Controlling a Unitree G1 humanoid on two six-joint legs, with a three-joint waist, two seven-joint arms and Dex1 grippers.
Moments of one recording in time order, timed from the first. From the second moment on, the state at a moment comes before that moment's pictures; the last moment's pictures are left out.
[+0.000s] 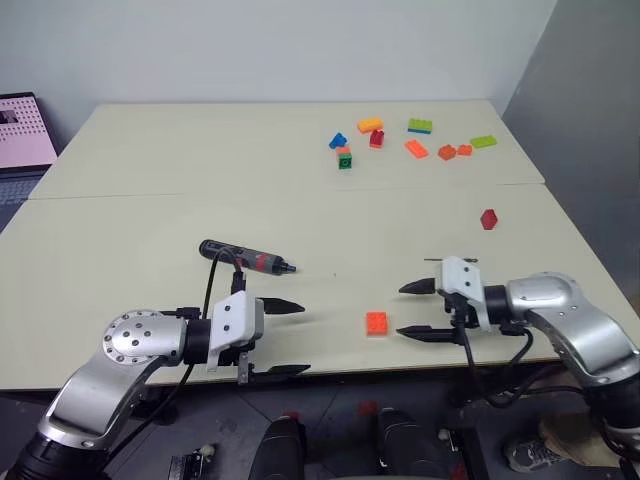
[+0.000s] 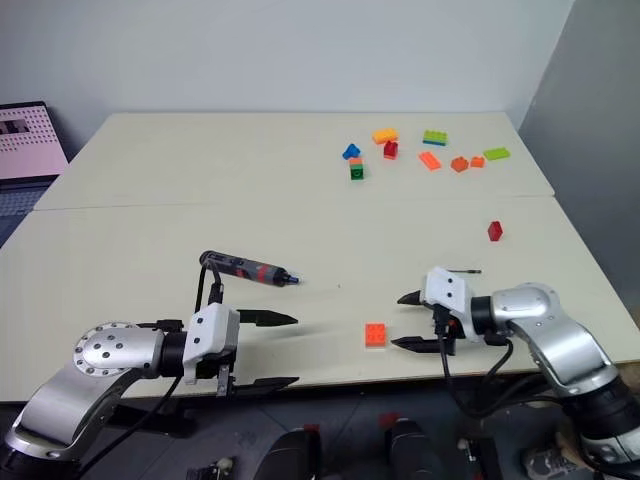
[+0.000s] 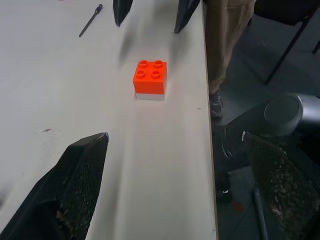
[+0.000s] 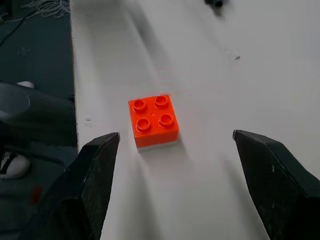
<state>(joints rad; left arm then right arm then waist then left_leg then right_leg) -0.01 0.85 -0.04 -0.47 -0.40 0.25 -1.11 -0.35 -0.77 0.26 -0.23 0.29 0.45 1.10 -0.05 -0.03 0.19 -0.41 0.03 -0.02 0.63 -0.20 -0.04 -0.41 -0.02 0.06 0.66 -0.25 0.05</state>
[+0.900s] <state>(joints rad) -0.09 0.69 -0.06 -0.50 -0.44 0.29 -1.01 -0.36 -0.60 0.07 -0.05 0.25 0.36 0.87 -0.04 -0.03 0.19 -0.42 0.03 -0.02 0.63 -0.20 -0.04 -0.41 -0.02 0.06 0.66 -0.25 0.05</state>
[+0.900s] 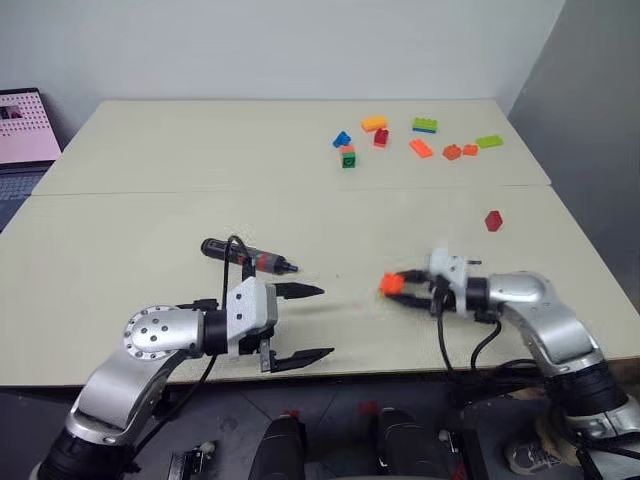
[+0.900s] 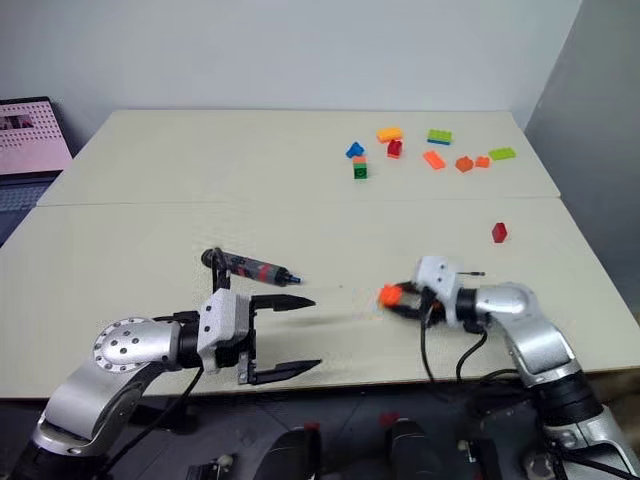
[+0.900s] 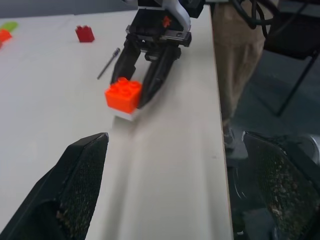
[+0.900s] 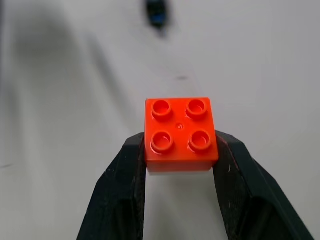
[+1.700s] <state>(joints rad) -0.15 0.59 -0.10 -0.42 -0.41 0.23 -0.97 -0.53 -0.54 -0.25 0.54 0.17 0.27 0.33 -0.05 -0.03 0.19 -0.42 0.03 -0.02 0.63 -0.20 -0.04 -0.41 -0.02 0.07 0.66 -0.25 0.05</state>
